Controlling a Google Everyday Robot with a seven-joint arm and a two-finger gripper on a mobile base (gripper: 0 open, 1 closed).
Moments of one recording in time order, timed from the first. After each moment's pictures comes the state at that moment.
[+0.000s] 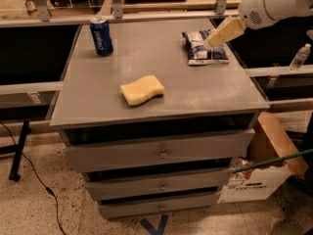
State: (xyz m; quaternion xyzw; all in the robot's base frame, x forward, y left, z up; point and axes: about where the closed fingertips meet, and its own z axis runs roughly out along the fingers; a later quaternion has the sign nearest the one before) arm 0.706 -0.196 0.981 -0.45 0.76 0.02 0.47
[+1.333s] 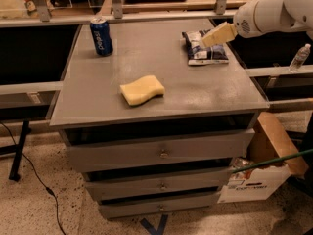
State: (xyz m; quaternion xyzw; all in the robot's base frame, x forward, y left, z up) arm 0.754 -0.209 0.943 -0.35 0.79 0.06 0.50
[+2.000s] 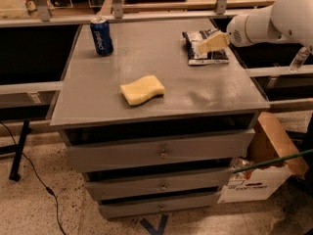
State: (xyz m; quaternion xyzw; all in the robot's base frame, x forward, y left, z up) arm 0.773 -0.201 0.910 -0.34 0.80 0.07 0.50
